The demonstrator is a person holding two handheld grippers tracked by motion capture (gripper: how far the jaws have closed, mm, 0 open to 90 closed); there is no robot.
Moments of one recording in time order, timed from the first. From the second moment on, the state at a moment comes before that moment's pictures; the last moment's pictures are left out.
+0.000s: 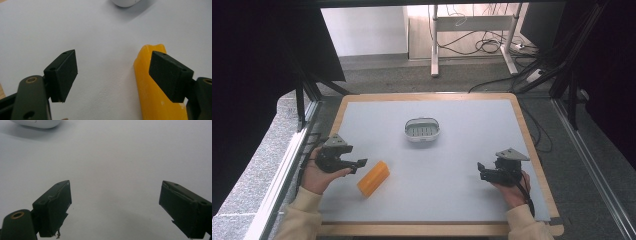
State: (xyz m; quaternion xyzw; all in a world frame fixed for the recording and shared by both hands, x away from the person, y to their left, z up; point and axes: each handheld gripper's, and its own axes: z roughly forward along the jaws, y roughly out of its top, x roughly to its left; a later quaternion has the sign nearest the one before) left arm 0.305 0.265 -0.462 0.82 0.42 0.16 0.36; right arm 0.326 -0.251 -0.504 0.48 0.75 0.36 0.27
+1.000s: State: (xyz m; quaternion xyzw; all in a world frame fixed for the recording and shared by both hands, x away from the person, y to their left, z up) left arm 0.291 0.250 -0.447 0.84 0.40 0.11 0.34; right arm 0.323 -0.247 -0.504 0.47 0.76 0.36 0.28
